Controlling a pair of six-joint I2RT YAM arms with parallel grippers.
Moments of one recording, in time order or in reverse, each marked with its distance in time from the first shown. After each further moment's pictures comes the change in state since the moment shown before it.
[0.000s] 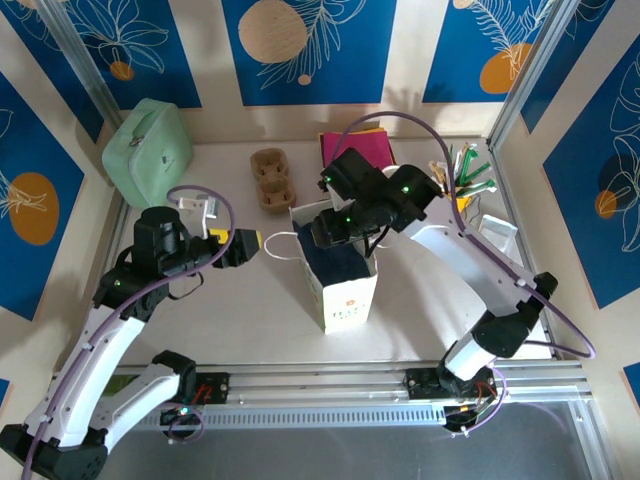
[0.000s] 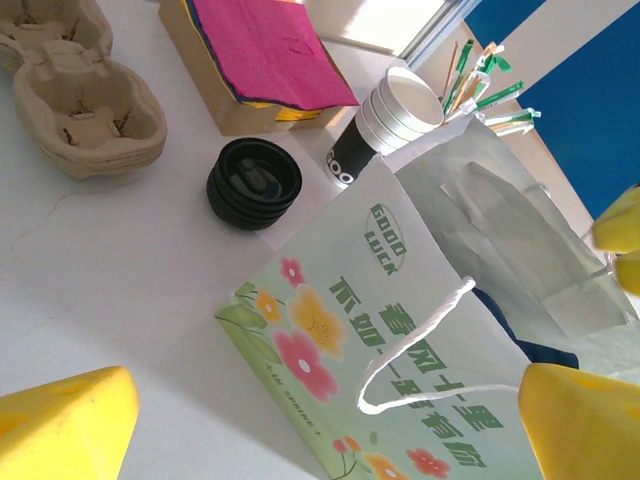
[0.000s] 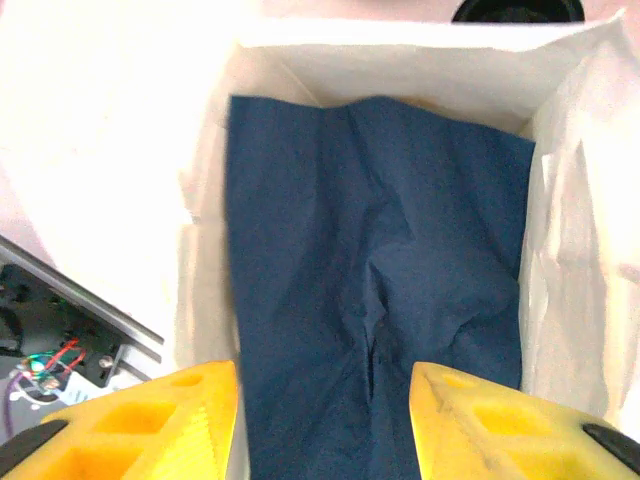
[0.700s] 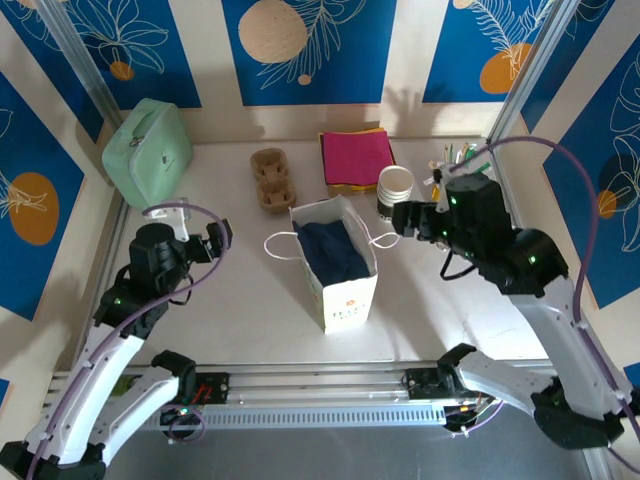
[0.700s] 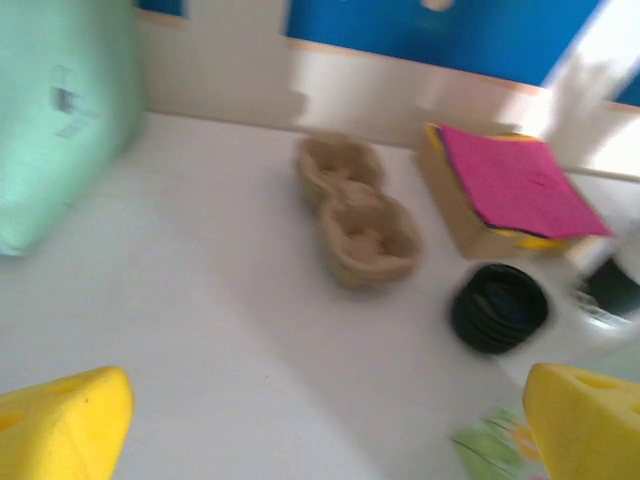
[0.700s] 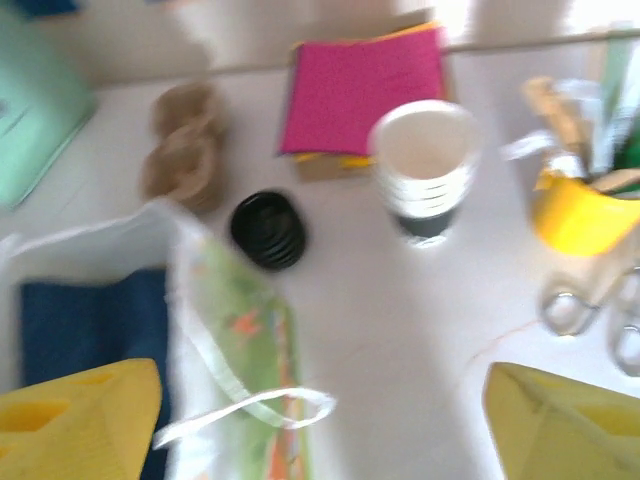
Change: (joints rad) left arm 0.000 -0.123 -0.164 0.141 -0.608 0.120; right arm -0.321 -0.600 -0.518 0.303 0.254 -0.048
